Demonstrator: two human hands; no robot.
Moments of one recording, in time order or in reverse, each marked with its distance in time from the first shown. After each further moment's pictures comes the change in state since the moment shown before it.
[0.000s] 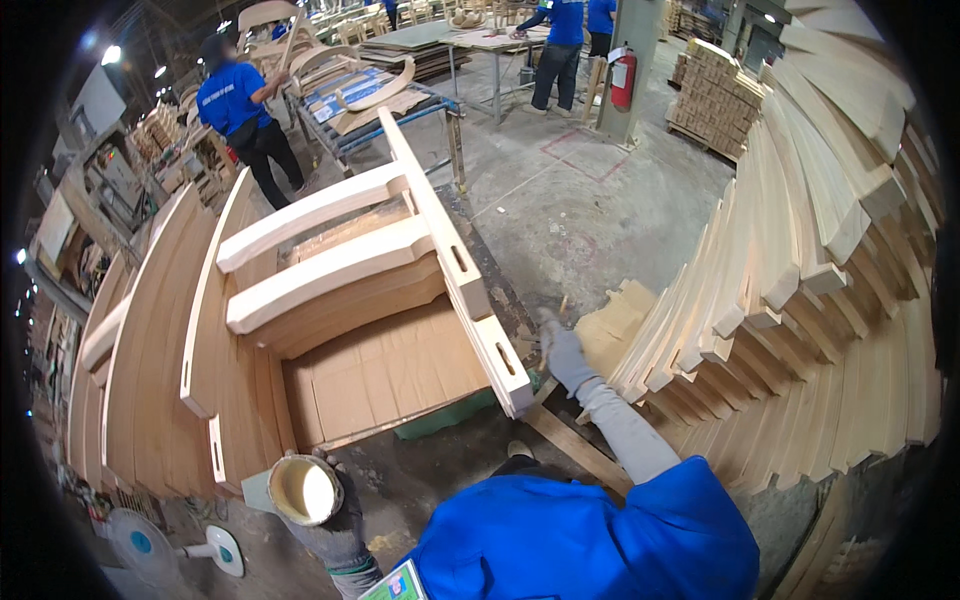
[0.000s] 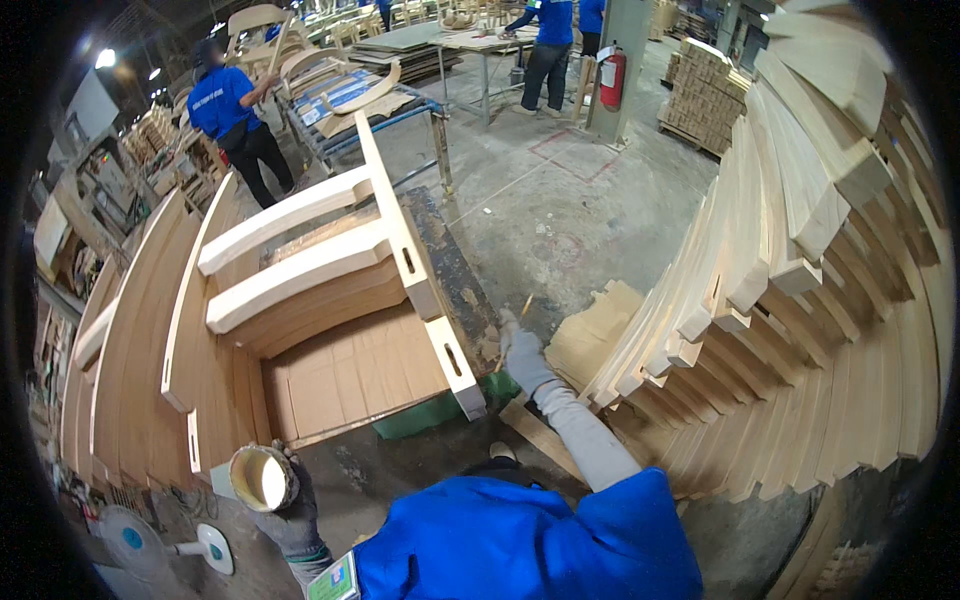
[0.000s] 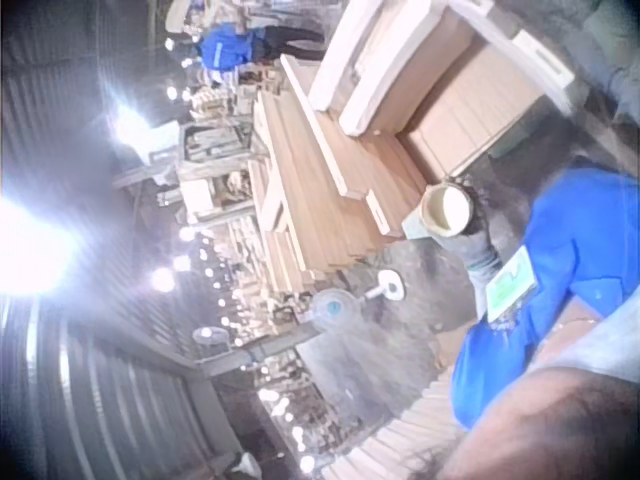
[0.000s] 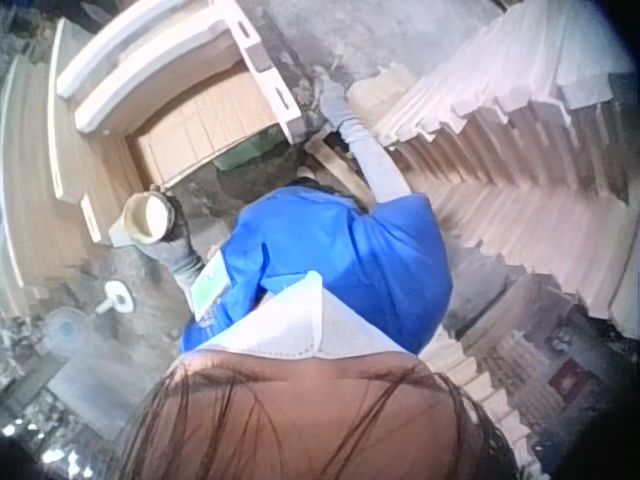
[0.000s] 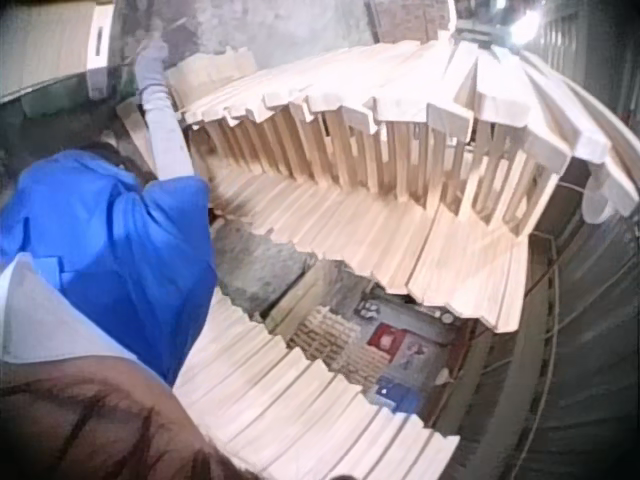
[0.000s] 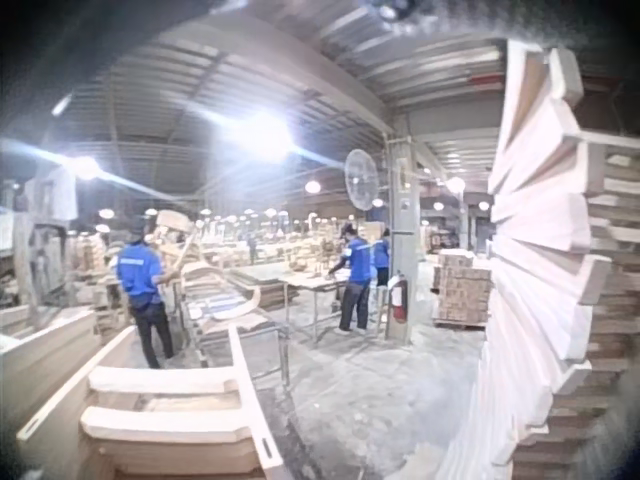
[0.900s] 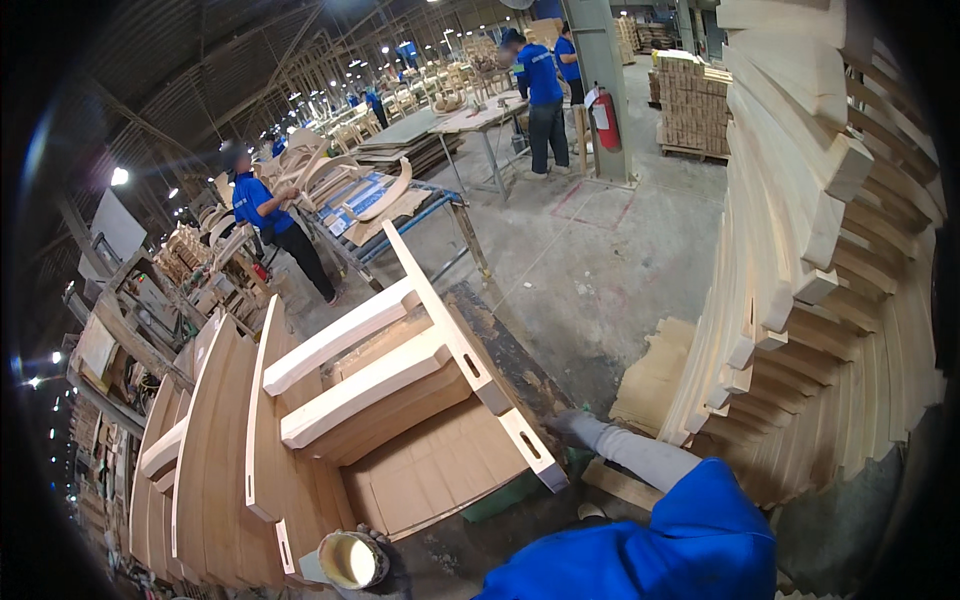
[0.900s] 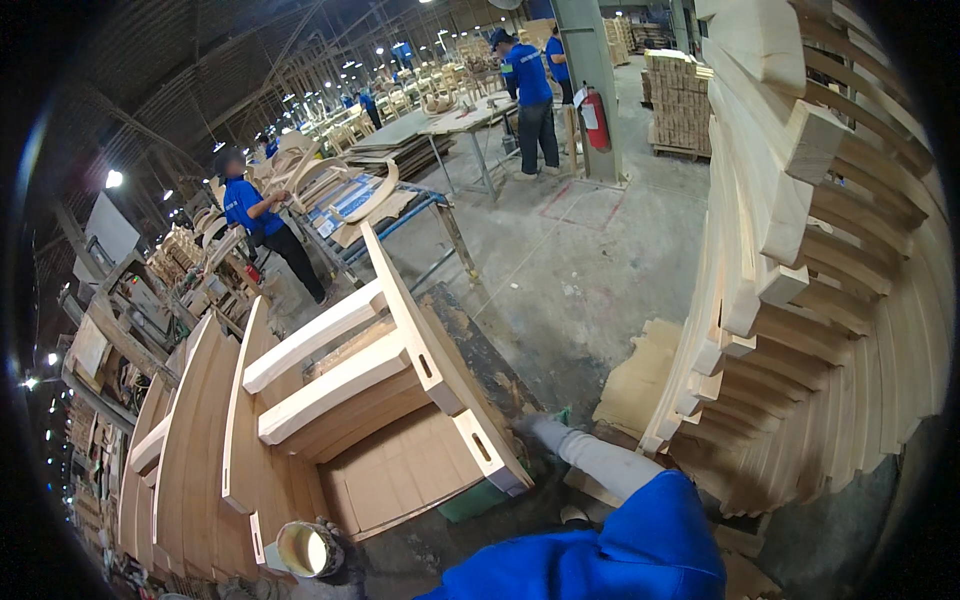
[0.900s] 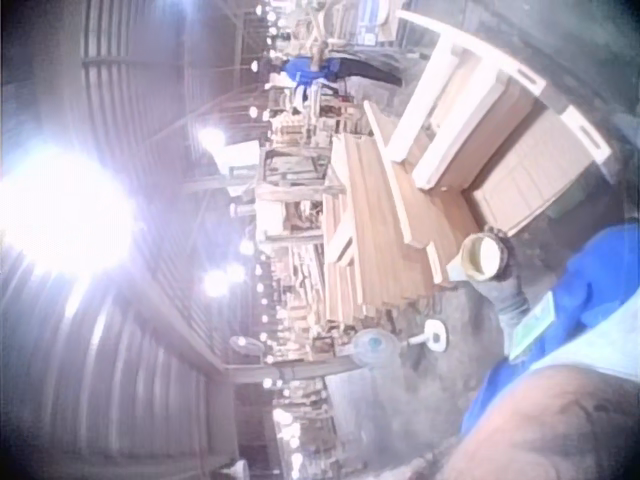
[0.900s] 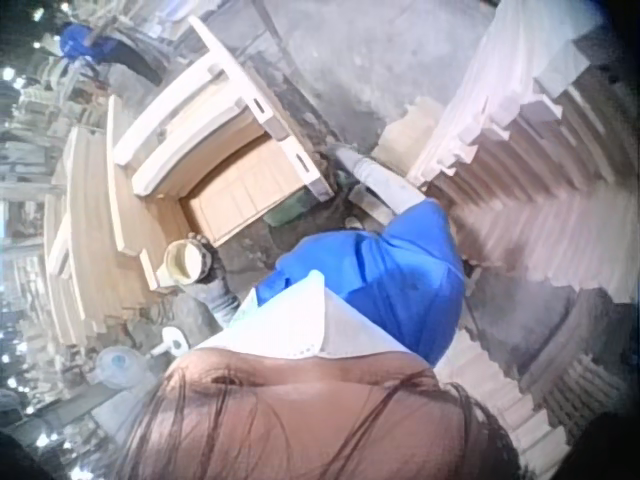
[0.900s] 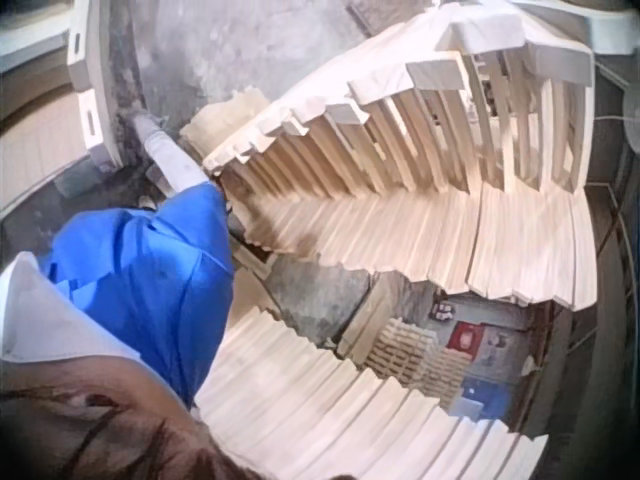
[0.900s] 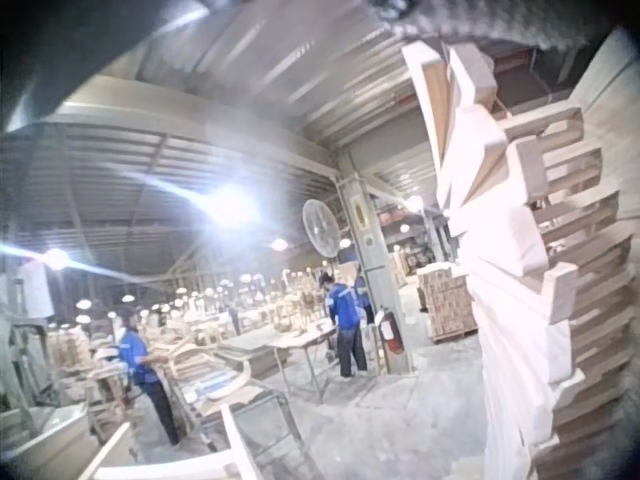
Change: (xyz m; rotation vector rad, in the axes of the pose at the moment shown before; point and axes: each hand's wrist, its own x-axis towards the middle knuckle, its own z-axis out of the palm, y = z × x) left_hand 0.024 0.010 0.019 0.109 0.015 0.006; right_hand 0.023 -0.014 0.023 -0.137 -0.478 -0.170
